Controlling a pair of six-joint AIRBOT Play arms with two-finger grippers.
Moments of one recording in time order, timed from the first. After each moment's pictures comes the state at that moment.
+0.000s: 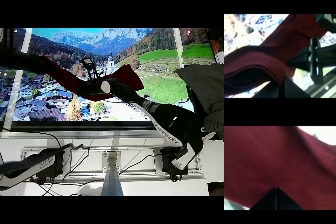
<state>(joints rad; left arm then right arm) 0.10 -1.18 1.43 1.01 -1.41 -0.99 0.76 -1.80 1.53 -1.06 0.56 1.51</state>
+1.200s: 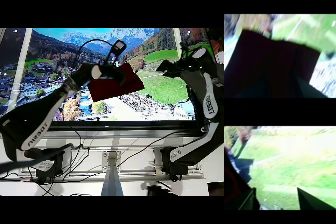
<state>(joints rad) -0.61 -1.63 1.43 1.24 -0.66 -1.16 -0.20 -1.82 1.52 -0.98 1.15 1.36</state>
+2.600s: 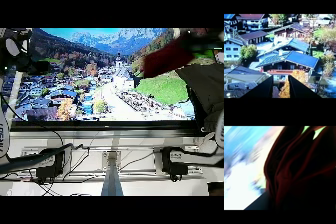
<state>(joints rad) 0.04 -1.40 1.43 1.59 -1.27 -1.52 -0.25 -1.41 1.65 -1.29 1.13 1.65</state>
